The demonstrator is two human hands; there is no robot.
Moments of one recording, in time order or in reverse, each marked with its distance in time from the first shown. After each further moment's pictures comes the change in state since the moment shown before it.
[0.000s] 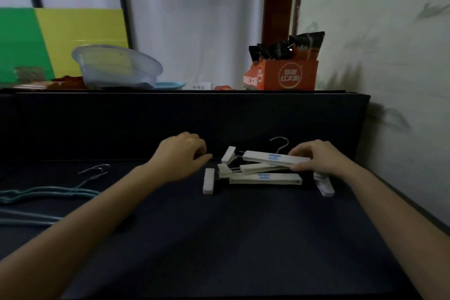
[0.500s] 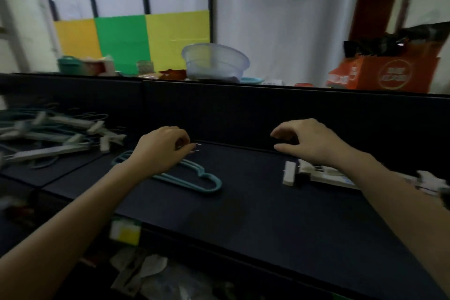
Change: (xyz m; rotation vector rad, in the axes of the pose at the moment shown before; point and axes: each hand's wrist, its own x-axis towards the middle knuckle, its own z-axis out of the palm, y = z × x) left_hand -0.145 -0.107 -0.066 0.083 0.031 -0.434; right_hand -0.022 -0.191 0.049 -0.132 0.003 -0.579
